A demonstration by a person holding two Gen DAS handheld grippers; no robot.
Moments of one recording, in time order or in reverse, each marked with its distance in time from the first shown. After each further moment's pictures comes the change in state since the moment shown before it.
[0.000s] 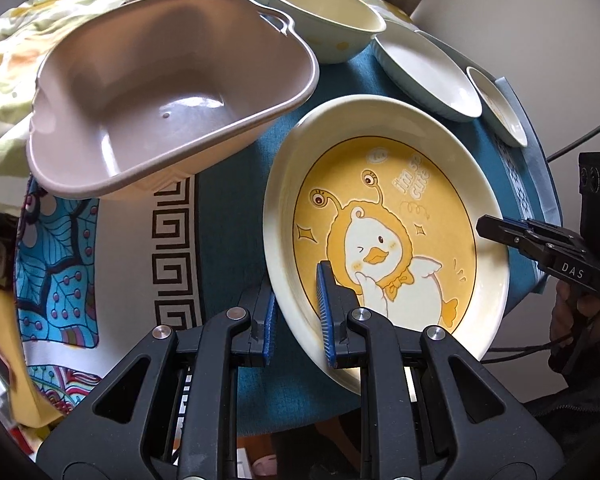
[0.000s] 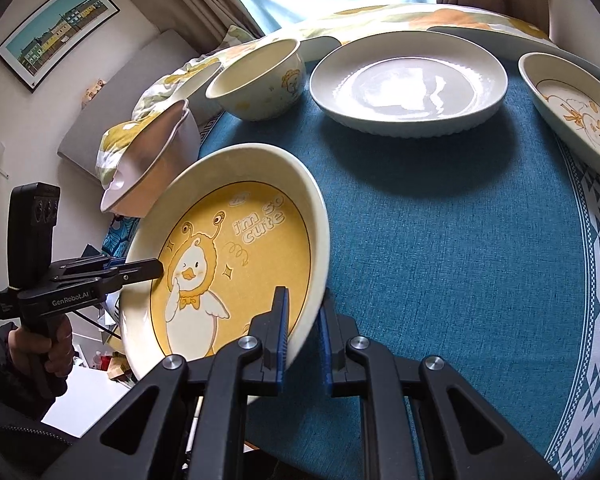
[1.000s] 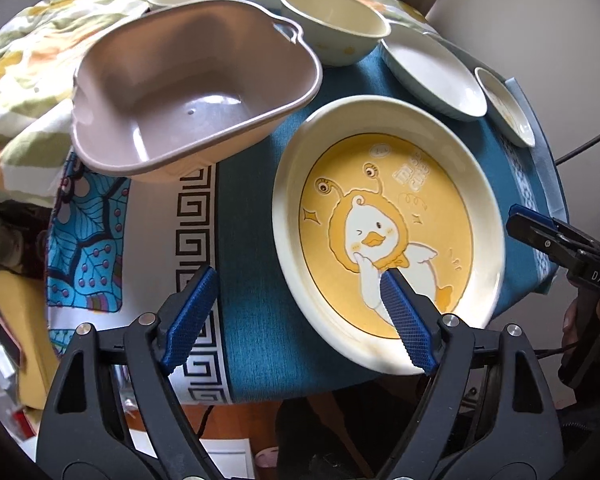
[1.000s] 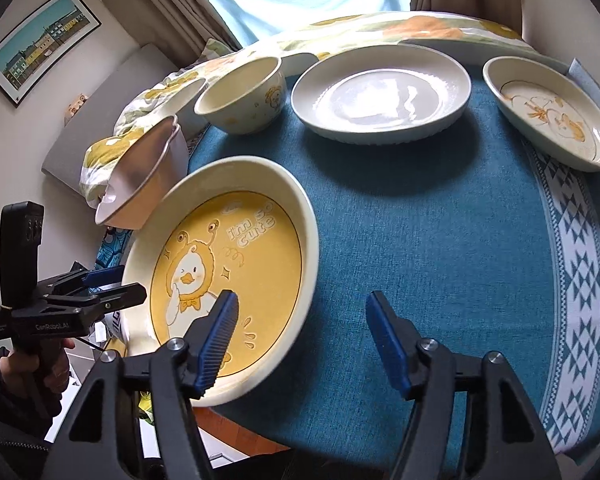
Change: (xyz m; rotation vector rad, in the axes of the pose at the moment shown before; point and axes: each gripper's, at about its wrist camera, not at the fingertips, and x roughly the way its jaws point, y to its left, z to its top) left arm -0.026 -0.024 0.005 -0.032 -0.002 0.077; right arm -0.035 0.017 0.001 0.044 -0.058 -0.090
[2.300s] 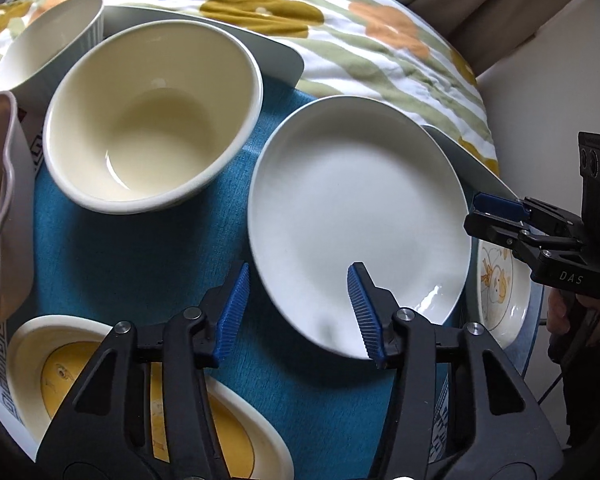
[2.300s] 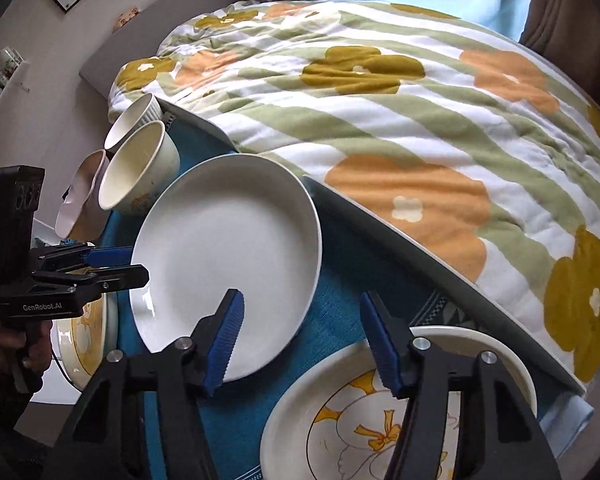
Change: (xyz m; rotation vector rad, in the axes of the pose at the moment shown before) left arm 0.118 -0.127 0.166 -0.351 0.006 0.033; right arm 0.083 -0.152 0.222 -0.452 0.308 0.162
